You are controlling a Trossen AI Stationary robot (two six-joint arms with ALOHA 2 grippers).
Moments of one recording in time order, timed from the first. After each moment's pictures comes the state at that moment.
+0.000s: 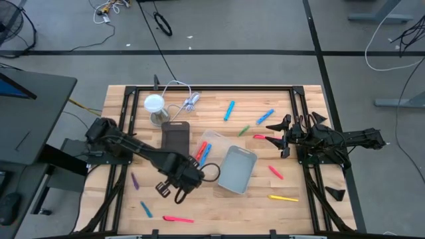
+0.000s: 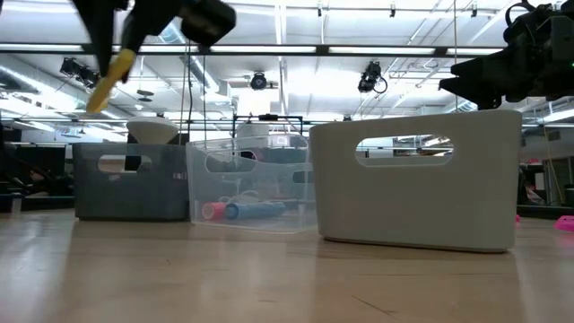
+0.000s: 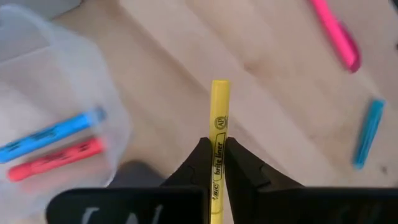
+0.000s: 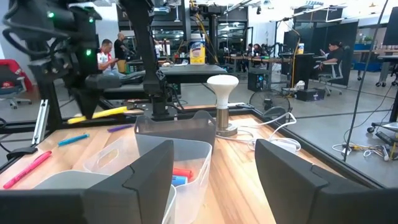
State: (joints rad) left arm -0.41 1.79 1.53 -1.18 0.05 0.39; right arm 0.08 0.05 0.02 0.10 0.25 0.00
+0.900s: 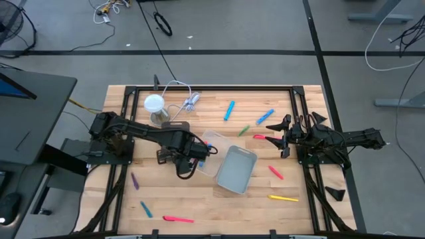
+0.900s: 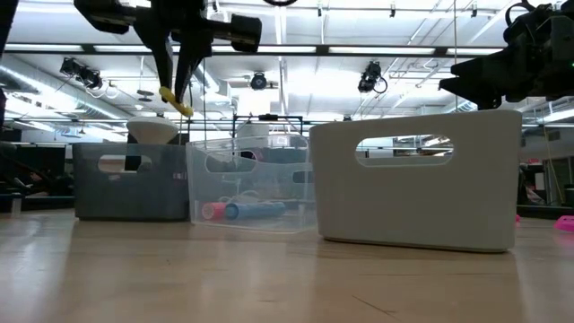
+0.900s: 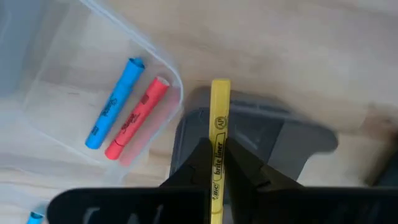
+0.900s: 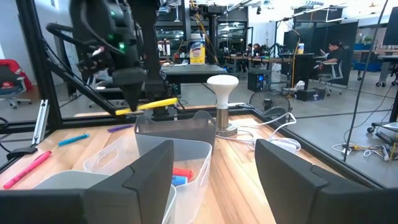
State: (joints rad) left arm -0.19 1.79 1.57 -1.34 -0.08 1.19; right arm 0.08 0.05 0.02 0.10 0.25 0.00
